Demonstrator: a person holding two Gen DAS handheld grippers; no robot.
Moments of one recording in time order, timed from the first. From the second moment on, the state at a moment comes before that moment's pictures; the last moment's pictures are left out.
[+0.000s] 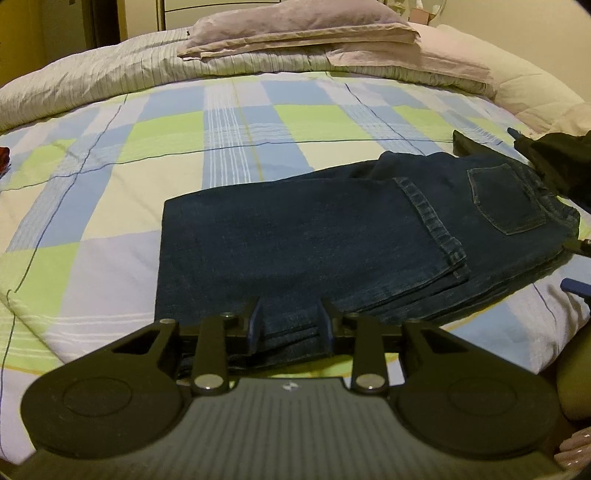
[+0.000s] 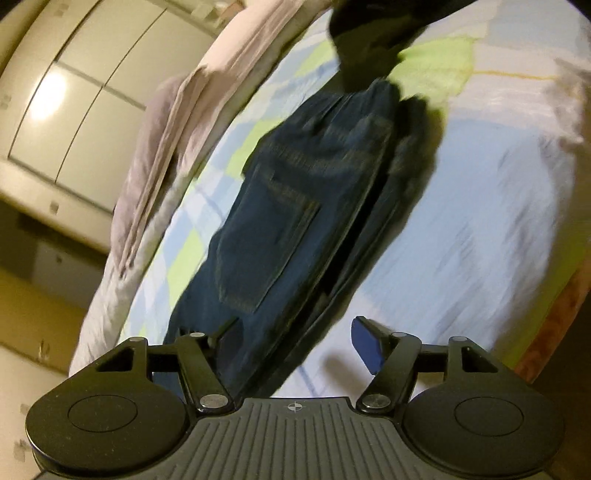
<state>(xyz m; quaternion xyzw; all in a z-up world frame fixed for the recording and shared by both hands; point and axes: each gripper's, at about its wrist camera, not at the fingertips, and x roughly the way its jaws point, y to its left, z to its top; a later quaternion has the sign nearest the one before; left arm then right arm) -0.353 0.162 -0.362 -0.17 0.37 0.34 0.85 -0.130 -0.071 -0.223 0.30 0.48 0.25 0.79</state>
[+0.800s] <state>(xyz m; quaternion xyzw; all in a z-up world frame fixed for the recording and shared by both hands) -0.364 0.178 -0.364 -0.22 0.34 0.34 0.85 -0.052 -0.116 -0.251 0.40 0.45 0.14 0.79</state>
